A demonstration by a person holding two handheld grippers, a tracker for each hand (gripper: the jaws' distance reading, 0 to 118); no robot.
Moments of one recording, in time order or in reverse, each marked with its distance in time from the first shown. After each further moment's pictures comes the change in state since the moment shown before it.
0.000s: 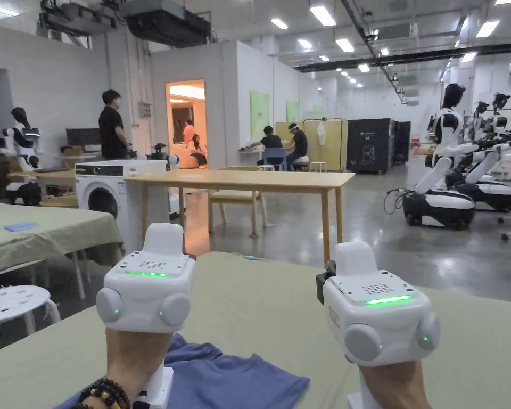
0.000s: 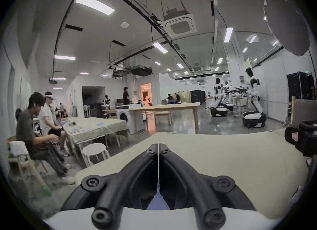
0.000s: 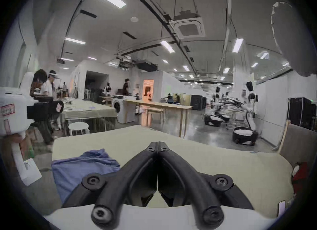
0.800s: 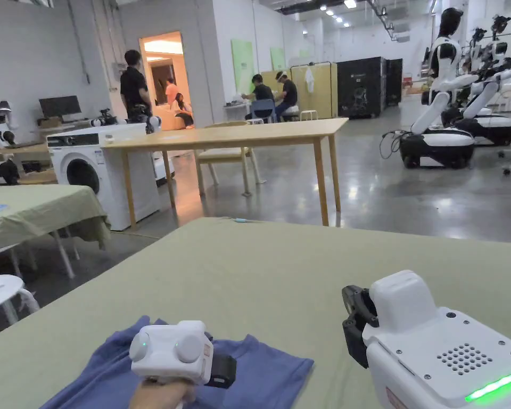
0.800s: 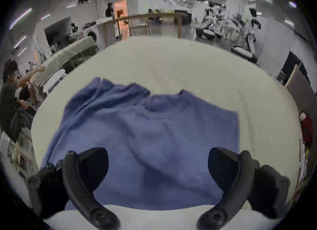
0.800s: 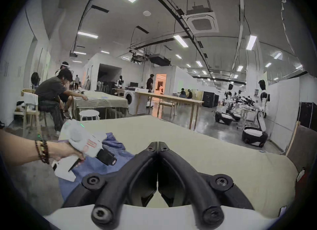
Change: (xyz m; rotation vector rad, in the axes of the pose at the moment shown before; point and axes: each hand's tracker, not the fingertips) left arm 0.083 -0.211 -0.207 -0.920 -0.201 -0.040; right arm 0.046 -0.068 0.013 -0.046 0.136 0.055
